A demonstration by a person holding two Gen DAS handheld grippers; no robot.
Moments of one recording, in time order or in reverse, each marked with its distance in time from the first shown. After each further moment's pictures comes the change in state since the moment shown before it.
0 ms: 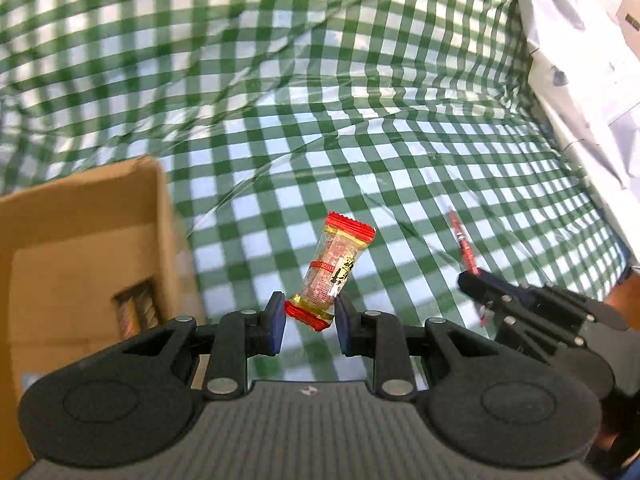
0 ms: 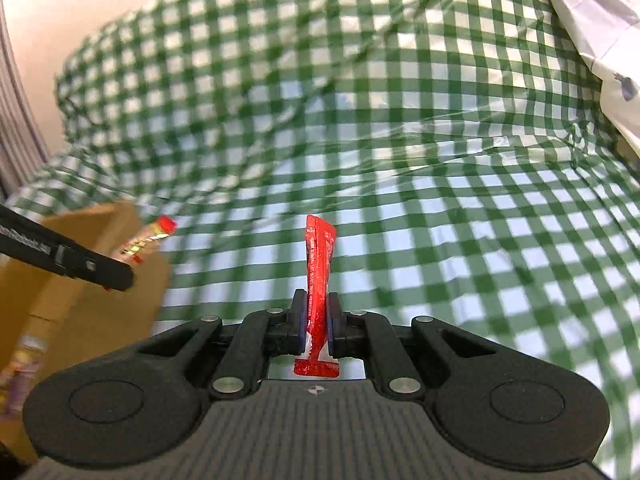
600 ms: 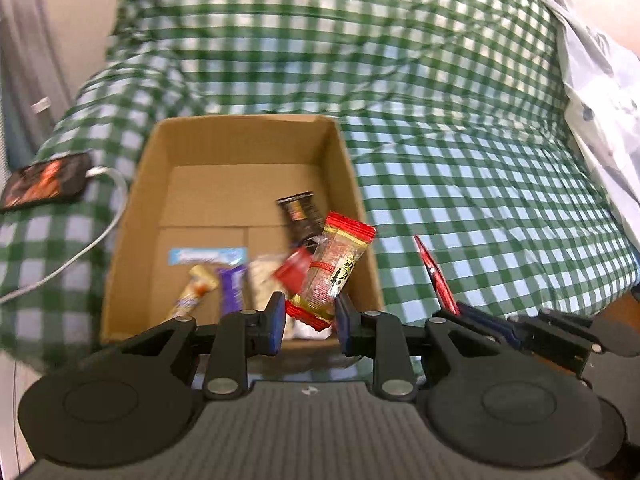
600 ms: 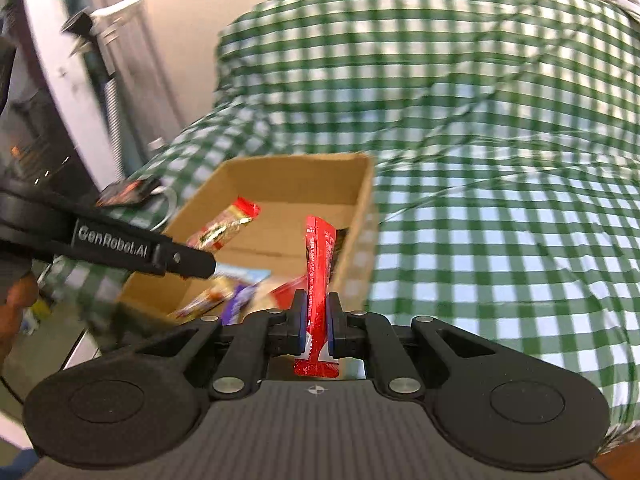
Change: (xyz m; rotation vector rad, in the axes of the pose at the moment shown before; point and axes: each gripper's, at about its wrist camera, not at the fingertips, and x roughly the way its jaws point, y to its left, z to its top) left arm -0.172 0.087 -0.156 -0.147 -0.099 0.158; right arm -0.133 0.197 -0.057 -0.159 0.070 0.219
